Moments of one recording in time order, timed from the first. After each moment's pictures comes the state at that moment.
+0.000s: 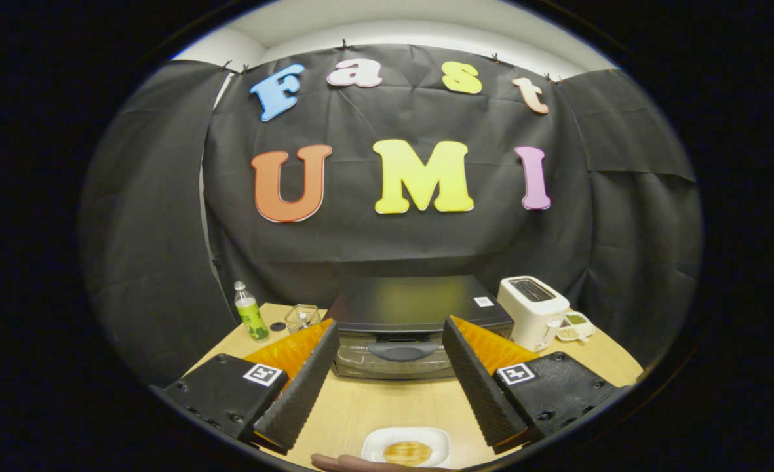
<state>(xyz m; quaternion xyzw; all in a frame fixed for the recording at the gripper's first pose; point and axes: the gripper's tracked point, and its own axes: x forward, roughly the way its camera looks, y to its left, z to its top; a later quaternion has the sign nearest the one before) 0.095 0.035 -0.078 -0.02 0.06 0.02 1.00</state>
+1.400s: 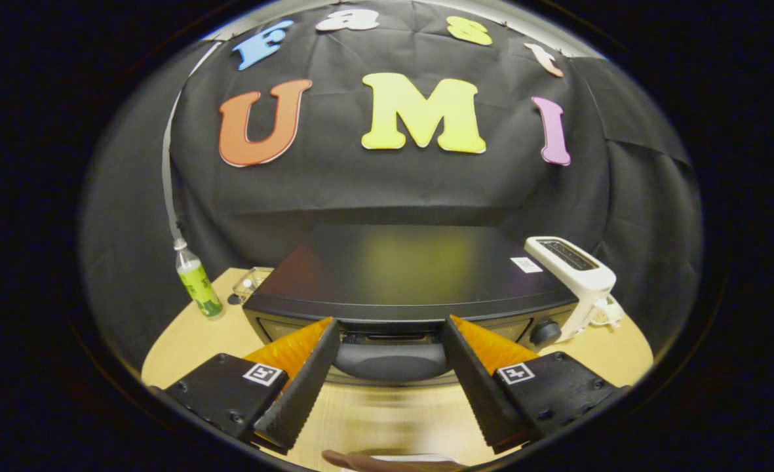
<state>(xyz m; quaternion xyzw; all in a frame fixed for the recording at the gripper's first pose) 0.223 0.017 -0.171 -0.02 0.16 0.01 0.99</state>
